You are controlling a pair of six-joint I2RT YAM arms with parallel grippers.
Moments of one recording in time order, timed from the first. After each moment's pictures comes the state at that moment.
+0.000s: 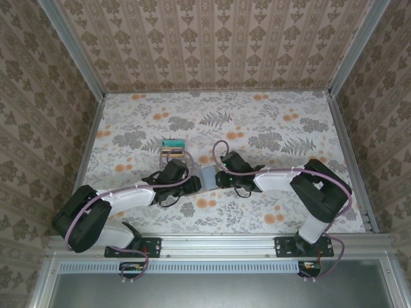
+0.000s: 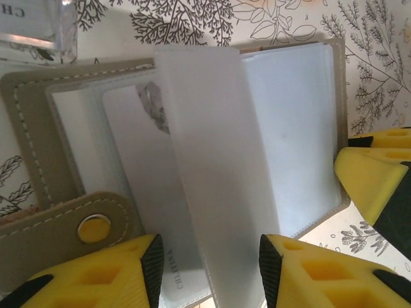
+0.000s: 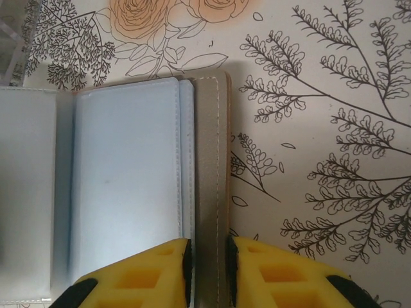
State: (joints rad) left arm -0.76 1.35 0.50 -0.04 0.13 -0.85; right arm 0.74 1.70 0.77 0.01 -0.05 0.61
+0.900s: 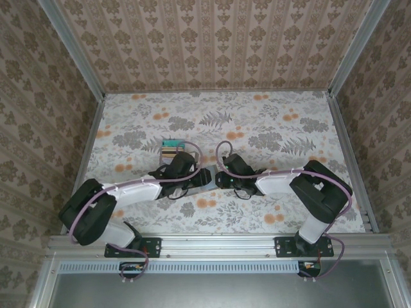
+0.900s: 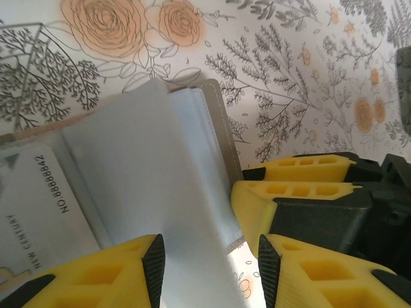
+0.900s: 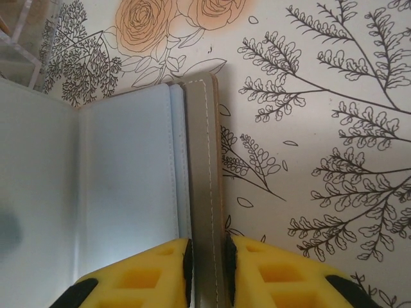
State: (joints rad) left arm -0.80 1.43 0.62 0.03 0.16 -0.82; right arm 0.75 1.69 0.70 0.14 -0.04 0.69
